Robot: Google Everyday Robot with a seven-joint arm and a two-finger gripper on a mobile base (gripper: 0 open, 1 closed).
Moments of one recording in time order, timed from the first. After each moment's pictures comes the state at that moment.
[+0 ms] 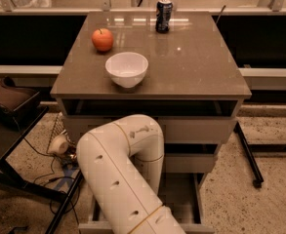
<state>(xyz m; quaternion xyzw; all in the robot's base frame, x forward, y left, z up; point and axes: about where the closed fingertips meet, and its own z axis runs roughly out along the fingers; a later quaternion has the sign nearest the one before) 0.431 -0.068 0.171 -0.78 0.61 -0.12 0.06</state>
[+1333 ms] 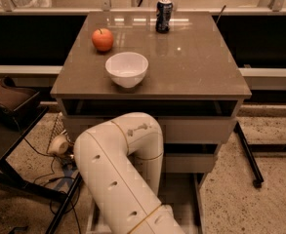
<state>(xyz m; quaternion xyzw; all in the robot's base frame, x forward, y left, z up) 0.389 -0.077 0.175 -0.79 0.62 -0.06 0.00</state>
